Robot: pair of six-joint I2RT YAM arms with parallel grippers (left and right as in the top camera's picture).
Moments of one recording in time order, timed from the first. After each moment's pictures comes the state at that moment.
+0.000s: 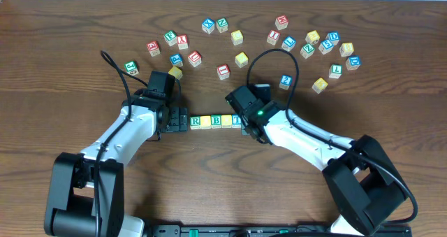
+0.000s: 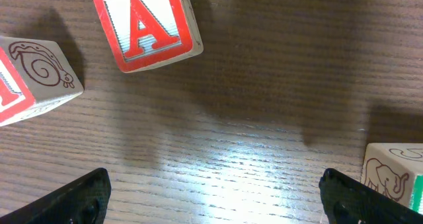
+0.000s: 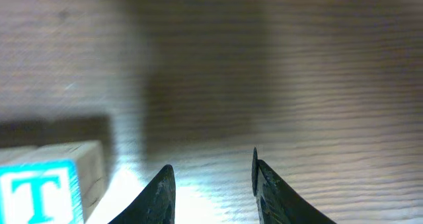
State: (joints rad) left arm -0.21 1.64 0.90 -0.60 -0.11 -0.25; right arm 0.68 1.82 1.09 -0.58 0.36 0.63
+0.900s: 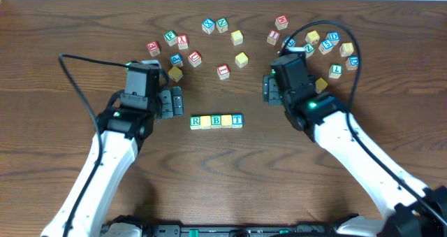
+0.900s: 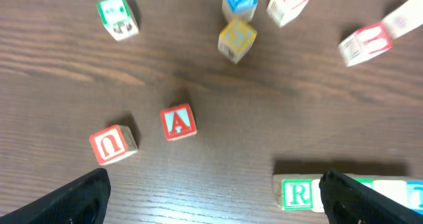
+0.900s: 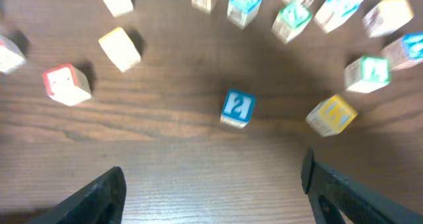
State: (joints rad) left arm -0.21 1.29 0.95 -0.60 -0.11 -0.25; right arm 0.48 1.50 1.09 -0.47 0.33 0.37
